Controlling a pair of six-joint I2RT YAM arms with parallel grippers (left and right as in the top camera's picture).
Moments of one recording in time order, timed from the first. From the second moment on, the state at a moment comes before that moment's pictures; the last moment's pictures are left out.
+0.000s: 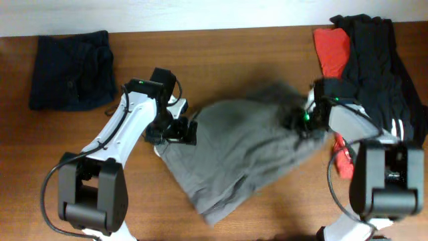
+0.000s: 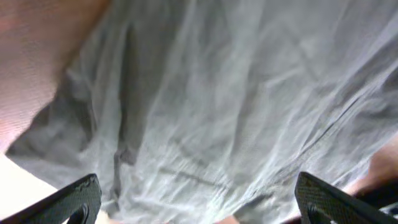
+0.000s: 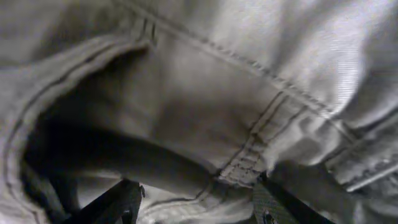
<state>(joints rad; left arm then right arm) -0.27 1.86 1.42 -1.18 0.25 -0.08 -0.06 1.86 1.10 -0.56 -0.24 0.31</state>
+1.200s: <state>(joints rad) -0.28 1.87 1.20 -1.09 0.34 -0.17 -0.05 1.90 1.74 -1.15 -0.30 0.05</state>
